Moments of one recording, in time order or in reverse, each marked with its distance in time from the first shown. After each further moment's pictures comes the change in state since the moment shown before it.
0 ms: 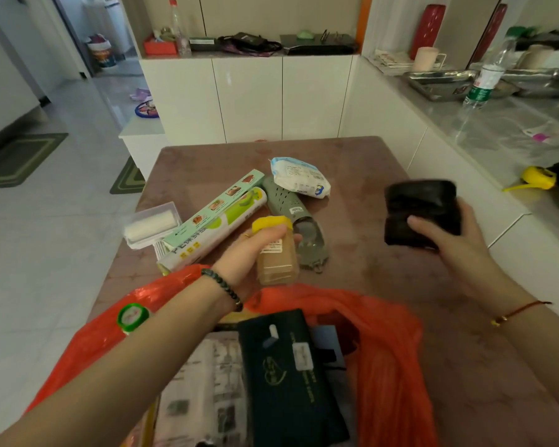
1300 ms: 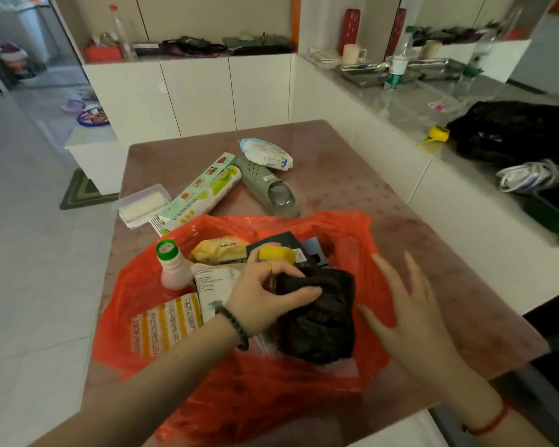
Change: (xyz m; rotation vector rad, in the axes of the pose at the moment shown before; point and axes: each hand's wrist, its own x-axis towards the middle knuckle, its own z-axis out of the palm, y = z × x) left_hand -0.147 -0.084 -0.017 0.794 -0.139 0.520; right_hand -0.282 0.017 0.016 -1.008 -0.072 -0.092
